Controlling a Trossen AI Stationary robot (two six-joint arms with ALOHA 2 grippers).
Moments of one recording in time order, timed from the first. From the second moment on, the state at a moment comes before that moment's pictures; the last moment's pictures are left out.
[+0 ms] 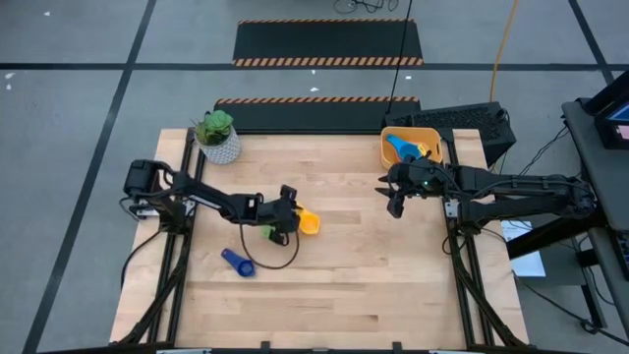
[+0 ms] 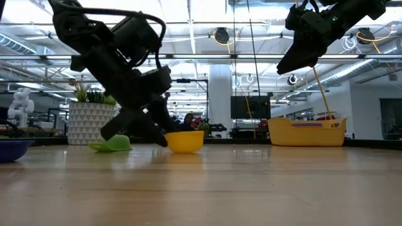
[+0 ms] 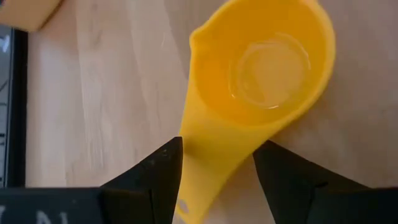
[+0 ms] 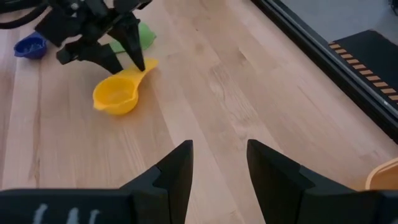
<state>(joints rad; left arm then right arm) -0.02 1.69 0.70 0.17 -0.27 0.57 -0.16 0.87 0.64 -0.41 0.16 0.17</state>
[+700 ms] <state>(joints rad) -0.11 1.67 0.70 0.17 -0.42 0.58 -0.16 0.87 0.58 -0.32 0.16 0.13</state>
